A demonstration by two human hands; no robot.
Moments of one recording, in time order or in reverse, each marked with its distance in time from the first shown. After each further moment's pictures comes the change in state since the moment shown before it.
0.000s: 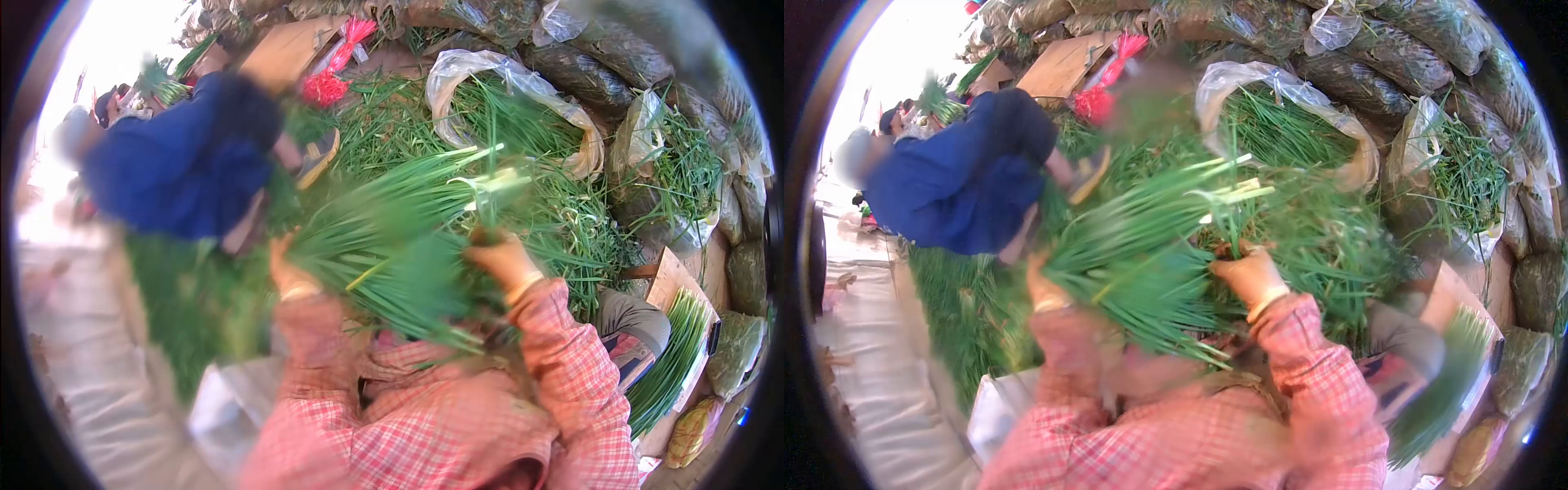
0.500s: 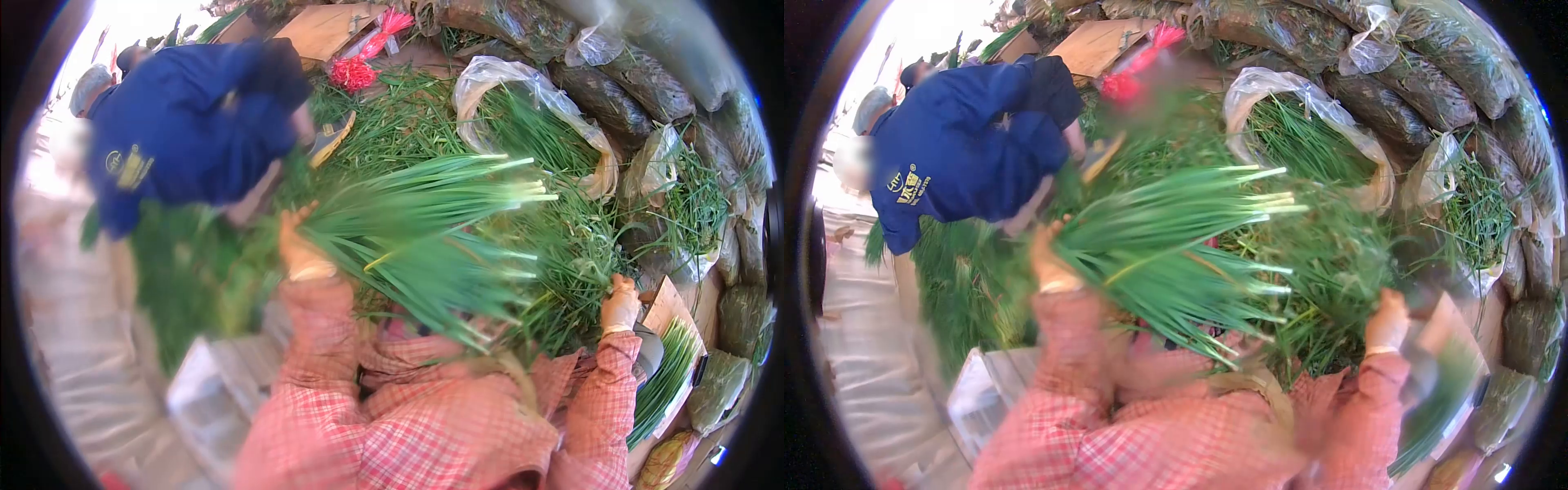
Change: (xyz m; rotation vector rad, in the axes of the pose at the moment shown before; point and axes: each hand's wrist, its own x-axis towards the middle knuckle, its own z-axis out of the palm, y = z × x) left_hand -0.020 0.007 0.021 -0.278 0.068 -0.035; right_hand -0.075 0.066 -0.189 -1.560 0.655 -0.002
